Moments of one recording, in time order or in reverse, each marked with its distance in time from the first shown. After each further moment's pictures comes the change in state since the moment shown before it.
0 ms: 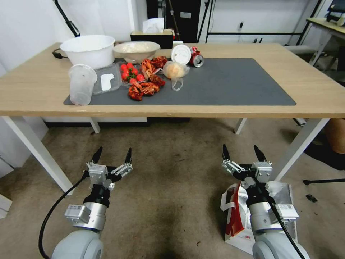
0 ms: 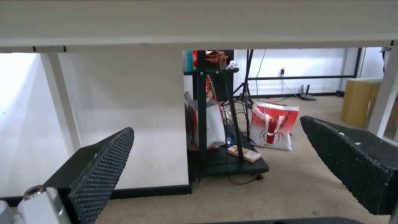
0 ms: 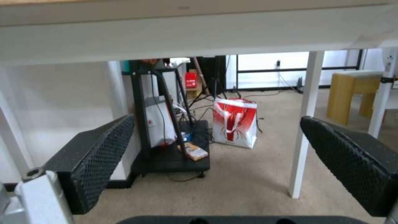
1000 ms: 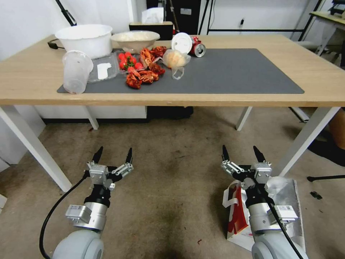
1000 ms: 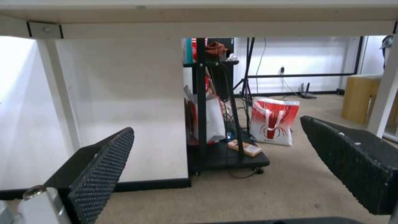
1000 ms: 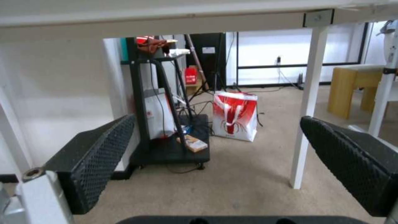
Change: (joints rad) left arm -0.001 -0.004 0.000 -0.001 0.003 -0.003 0.003; right arm -0.005 0.002 -0.002 -0.007 -0.005 0.011 -0.001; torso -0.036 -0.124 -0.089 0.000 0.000
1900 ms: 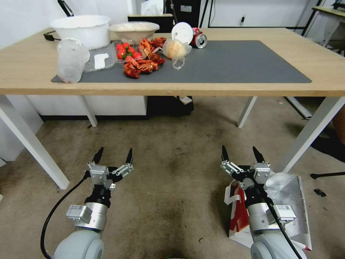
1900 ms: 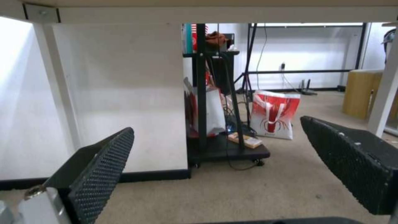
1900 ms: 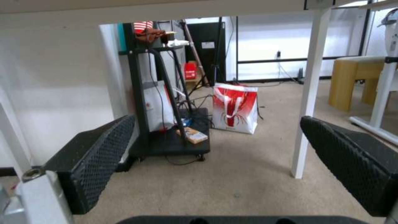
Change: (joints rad) left arm 0.000 -0.002 0.001 0.006 0.000 -0.001 0.000; right arm 0.001 0.009 -0.002 -0.005 0.001 -0.002 -0.001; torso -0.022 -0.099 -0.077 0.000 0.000
